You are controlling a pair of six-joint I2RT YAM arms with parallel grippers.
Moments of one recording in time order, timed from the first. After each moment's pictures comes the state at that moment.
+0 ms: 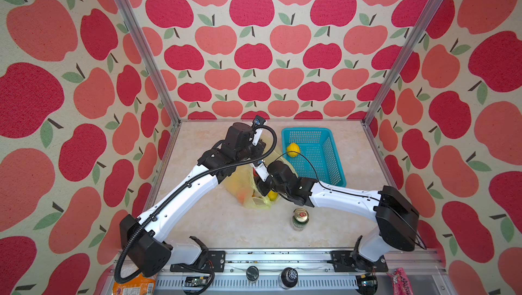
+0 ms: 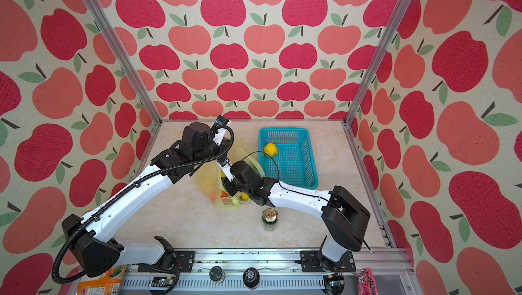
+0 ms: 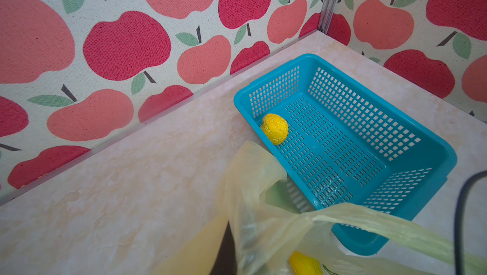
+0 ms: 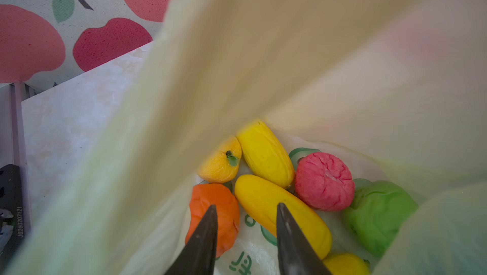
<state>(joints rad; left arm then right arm) -0.65 1.34 1.34 -0.49 -0.08 0.07 1.10 1.63 1.06 0.05 0.08 0.08</state>
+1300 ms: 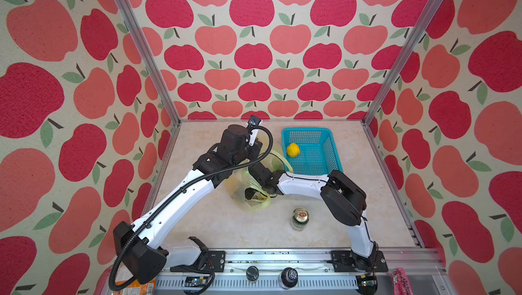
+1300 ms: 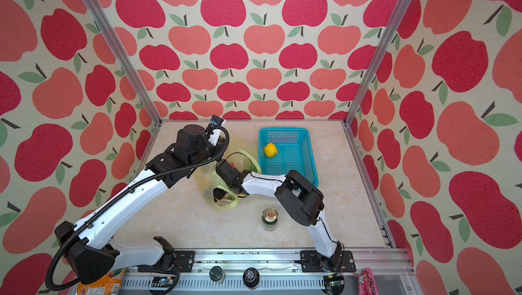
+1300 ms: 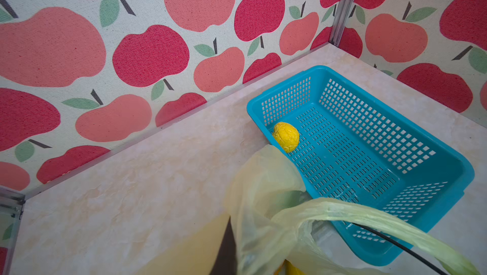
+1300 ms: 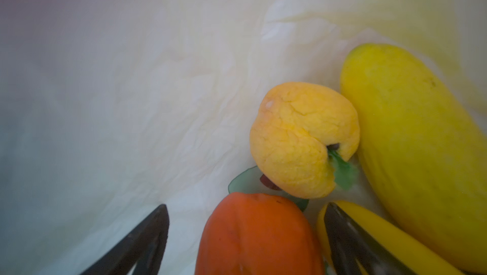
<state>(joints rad) -0.65 1.28 1.29 -0.45 -0.14 0.07 1.09 2.07 1.41 -0.17 -0.26 0.03</state>
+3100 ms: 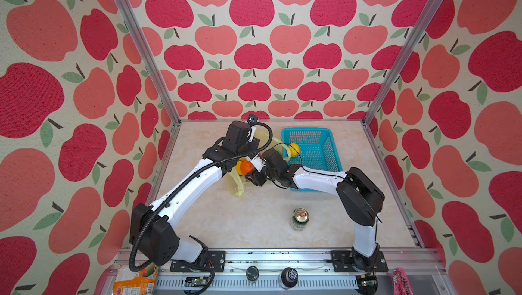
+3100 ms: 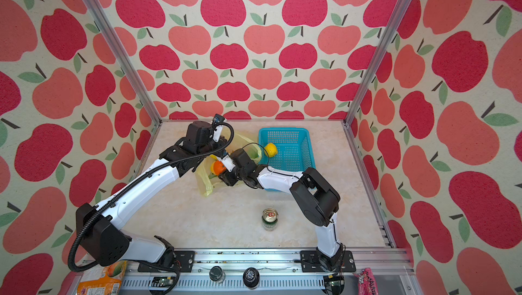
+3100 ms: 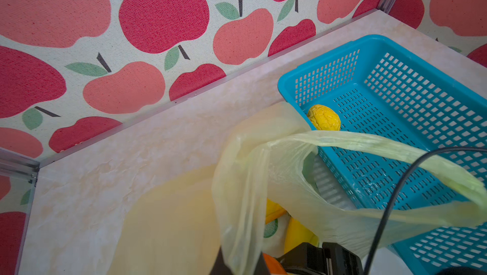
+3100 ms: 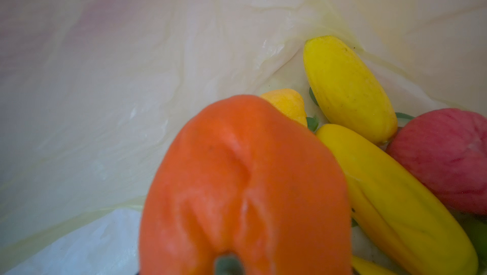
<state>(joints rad) -0.55 1.42 1.30 -0.42 -0.15 0.07 0.94 1.90 1.22 0.06 -0.21 0.04</state>
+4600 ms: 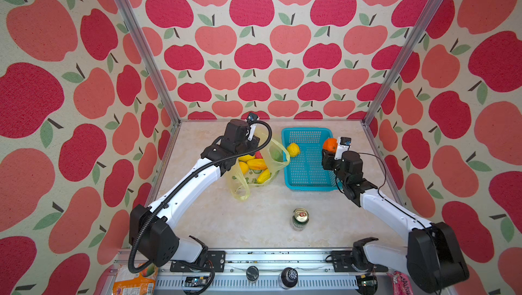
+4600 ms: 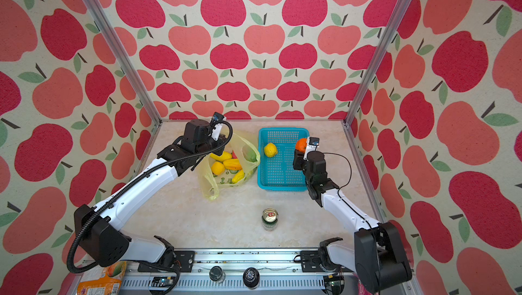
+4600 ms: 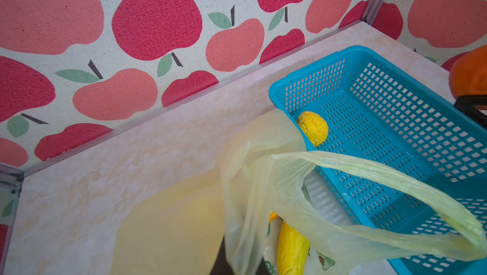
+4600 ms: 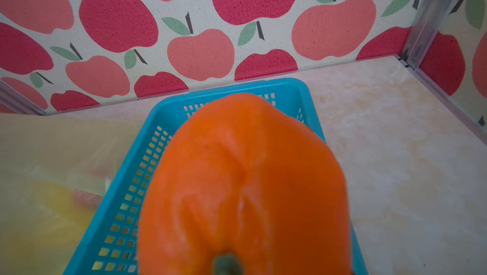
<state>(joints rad) -0.54 1.42 1.32 -0.43 -0.10 0.07 0.35 1.26 0.65 0.23 0.11 0.29</state>
